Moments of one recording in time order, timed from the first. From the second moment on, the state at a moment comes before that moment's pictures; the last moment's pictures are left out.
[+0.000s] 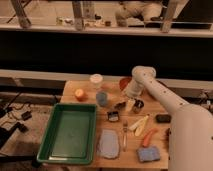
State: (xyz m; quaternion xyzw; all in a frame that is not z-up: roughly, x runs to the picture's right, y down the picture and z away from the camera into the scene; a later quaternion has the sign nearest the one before) arm 0.141 0.083 0.922 -0.34 -0.17 0.01 0.92
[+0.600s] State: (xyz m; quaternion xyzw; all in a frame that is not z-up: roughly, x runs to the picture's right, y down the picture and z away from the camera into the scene) arm 0.125 0.094 0.934 -0.36 -0.18 0.00 0.92
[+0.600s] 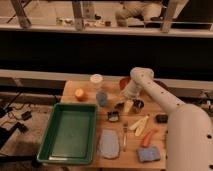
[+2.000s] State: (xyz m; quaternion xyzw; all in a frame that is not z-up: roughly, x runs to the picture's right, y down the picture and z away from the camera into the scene) arm 0.128 0.093 0.939 -0.35 -0.19 0.00 0.92
